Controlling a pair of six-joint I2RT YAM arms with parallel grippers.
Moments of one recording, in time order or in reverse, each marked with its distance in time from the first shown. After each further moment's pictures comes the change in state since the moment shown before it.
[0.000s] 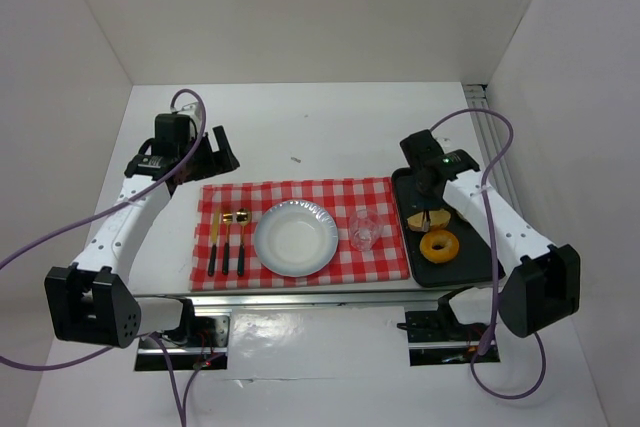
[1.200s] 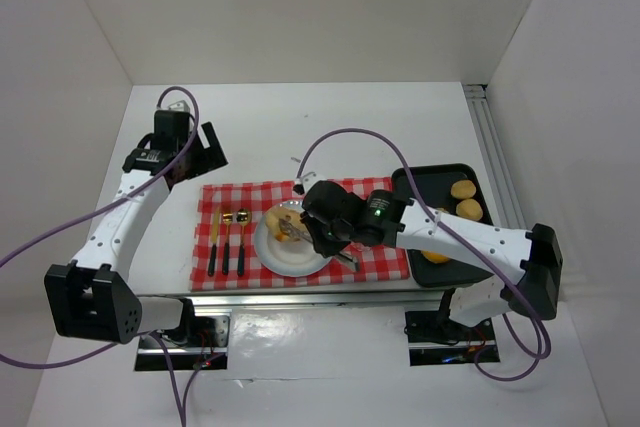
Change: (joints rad) left arm 0.000 0.020 0.055 -0.089 -0.204 -0.086; right arm 0.773 0.080 0.145 0.187 -0.251 -0.024
